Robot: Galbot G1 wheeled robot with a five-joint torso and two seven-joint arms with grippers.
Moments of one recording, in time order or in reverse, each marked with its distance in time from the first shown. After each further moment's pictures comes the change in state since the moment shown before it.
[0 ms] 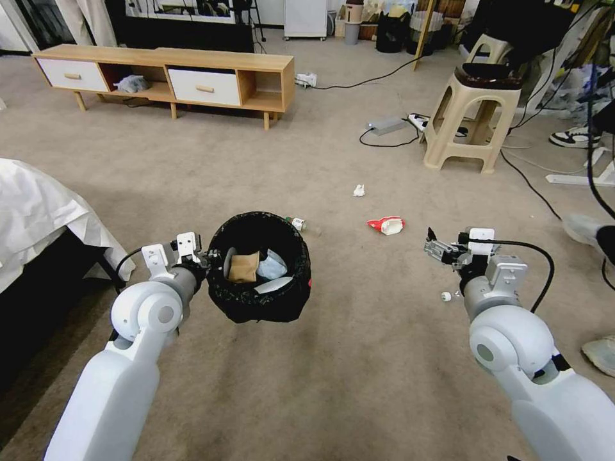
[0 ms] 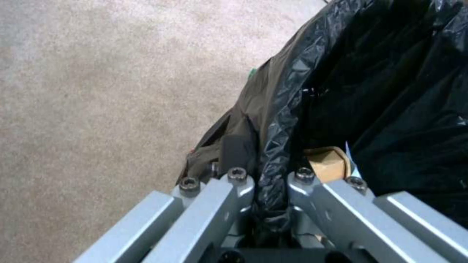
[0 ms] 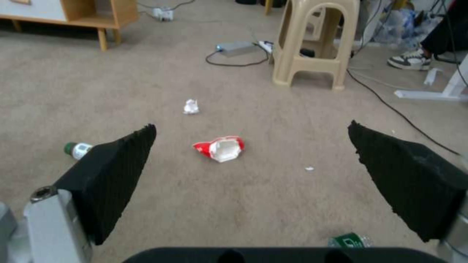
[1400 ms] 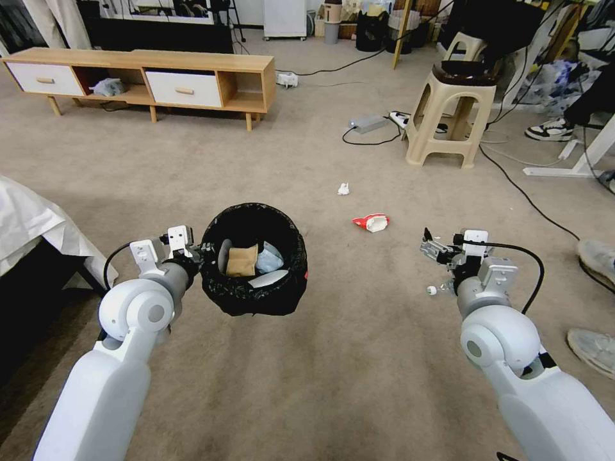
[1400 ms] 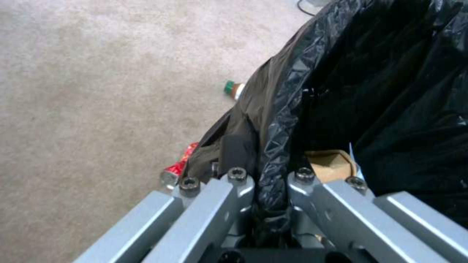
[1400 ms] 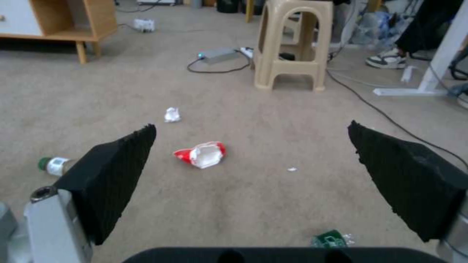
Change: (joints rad) left arm 0.003 0.014 -0.031 -0.025 -0.008 -0.010 0.009; right arm 0.025 0.045 -0.022 -0.054 -0.053 0.060 -0.040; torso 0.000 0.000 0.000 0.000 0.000
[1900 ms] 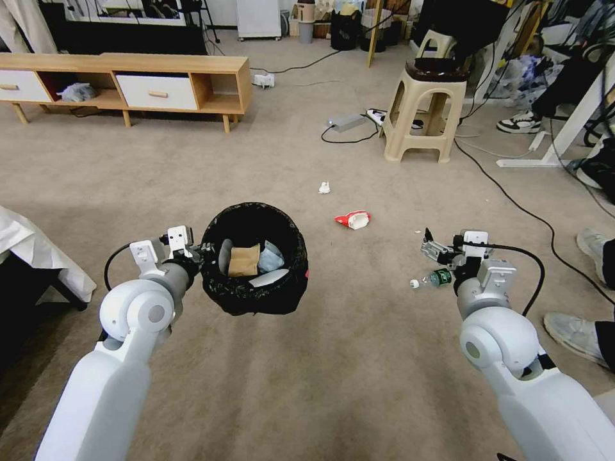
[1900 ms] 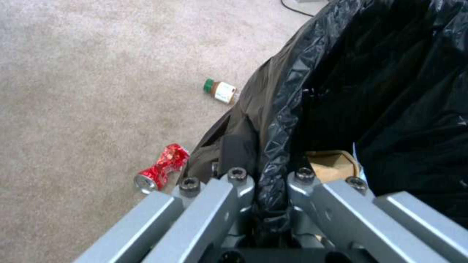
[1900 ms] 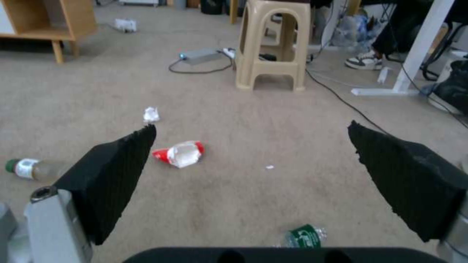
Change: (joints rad) left arm 0.000 -0.008 -0.003 0.003 -0.002 -0.005 -0.002; right arm -0.005 0.007 -0.003 -0.015 -0.035 0.017 -0.016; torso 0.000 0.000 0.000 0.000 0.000
